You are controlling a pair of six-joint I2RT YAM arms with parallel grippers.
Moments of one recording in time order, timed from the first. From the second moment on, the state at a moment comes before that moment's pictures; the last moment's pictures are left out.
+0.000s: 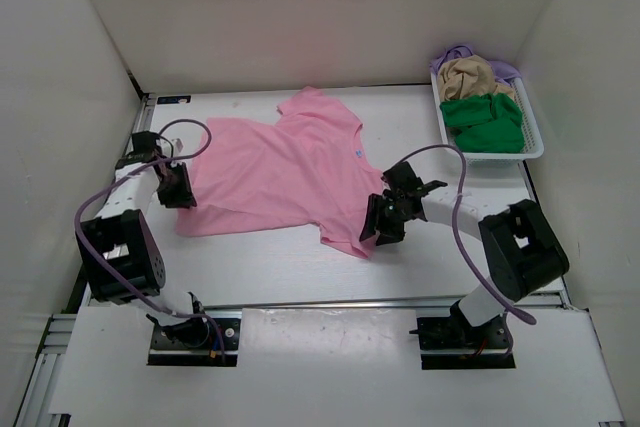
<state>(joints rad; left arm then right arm) 0.24 1.53 1.06 -0.70 0.18 0.00 0.51 1.55 0.80 -0.43 -0.30 0.60</state>
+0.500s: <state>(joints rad) 0.24 1.72 1.09 -0.71 0.22 0.00 0.51 1.64 0.85 -0.42 -0.33 0.60</state>
